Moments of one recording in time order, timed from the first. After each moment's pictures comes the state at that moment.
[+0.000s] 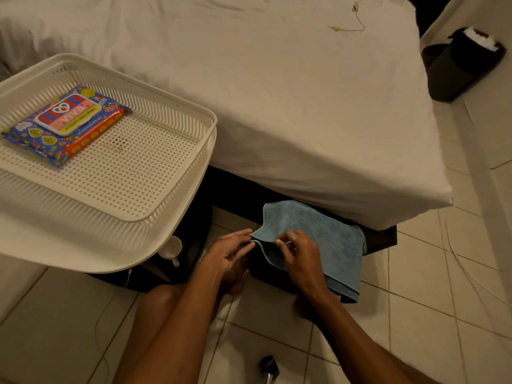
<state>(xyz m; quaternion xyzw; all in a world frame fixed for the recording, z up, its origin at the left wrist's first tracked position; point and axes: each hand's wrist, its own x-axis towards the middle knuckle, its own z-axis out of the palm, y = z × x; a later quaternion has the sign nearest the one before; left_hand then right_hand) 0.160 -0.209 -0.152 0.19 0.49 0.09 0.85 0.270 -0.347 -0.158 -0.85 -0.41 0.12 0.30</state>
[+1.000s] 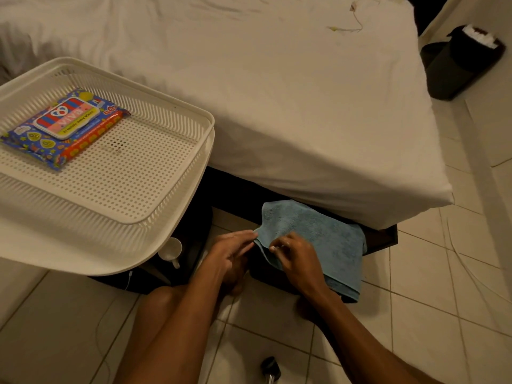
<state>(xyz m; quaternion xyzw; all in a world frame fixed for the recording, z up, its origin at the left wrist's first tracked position) 0.159 -0.216 -0.122 0.22 0.52 0.08 0.82 0.273 -0.351 -0.164 -0.84 -0.47 0.13 0.25</state>
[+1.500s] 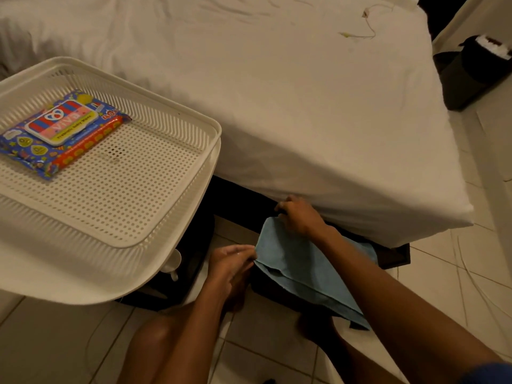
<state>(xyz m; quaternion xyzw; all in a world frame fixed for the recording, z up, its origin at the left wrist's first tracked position) 0.161 -0.210 -0.134 0.30 0.55 0.12 0.77 0.378 -0.227 -0.160 -0.83 -0.53 0.20 -0.02</state>
